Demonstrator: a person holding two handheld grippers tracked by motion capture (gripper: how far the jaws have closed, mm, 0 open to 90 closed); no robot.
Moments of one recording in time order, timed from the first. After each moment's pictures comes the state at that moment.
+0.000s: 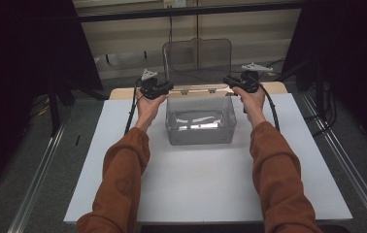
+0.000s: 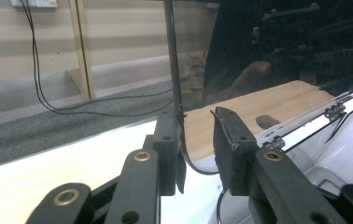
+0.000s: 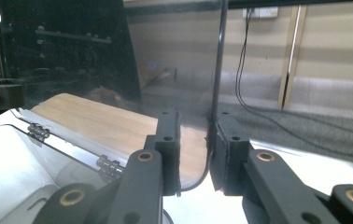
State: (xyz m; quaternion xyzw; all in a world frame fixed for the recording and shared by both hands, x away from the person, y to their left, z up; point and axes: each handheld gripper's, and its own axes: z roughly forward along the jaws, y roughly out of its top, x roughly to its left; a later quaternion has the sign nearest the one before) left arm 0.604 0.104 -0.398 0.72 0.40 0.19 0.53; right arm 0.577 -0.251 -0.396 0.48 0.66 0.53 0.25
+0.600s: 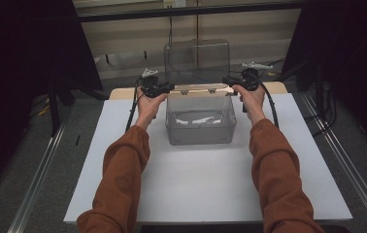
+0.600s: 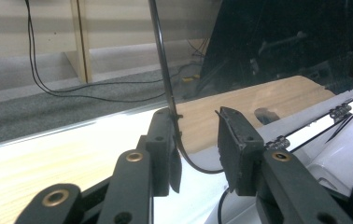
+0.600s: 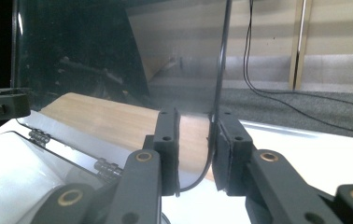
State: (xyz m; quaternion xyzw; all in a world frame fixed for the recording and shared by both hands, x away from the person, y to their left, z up) left arm 0.610 0.102 -0.398 0.72 0.42 0.16 0.52; right arm 0.586 -0.254 -0.397 0.50 0.65 0.53 0.20
